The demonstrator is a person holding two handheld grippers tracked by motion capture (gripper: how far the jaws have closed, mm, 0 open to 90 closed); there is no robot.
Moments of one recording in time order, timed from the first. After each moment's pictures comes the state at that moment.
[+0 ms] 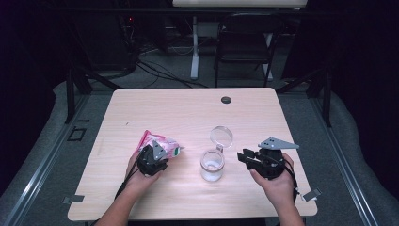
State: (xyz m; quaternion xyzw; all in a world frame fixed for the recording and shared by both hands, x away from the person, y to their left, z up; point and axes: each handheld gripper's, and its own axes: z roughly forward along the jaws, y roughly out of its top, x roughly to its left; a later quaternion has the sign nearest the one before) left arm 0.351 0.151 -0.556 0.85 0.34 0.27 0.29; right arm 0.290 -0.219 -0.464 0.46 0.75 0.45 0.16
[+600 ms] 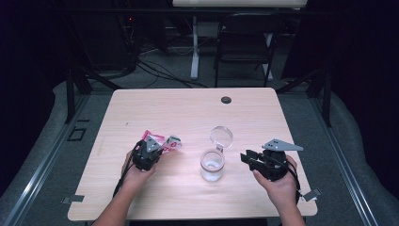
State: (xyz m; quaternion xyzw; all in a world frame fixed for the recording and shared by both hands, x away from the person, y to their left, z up) left arm 0.363 0.168 -0.547 0.84 0.38 0.23 0.31; right arm 0.287 -0.227 -0.467 0.47 0.74 0.45 0.16
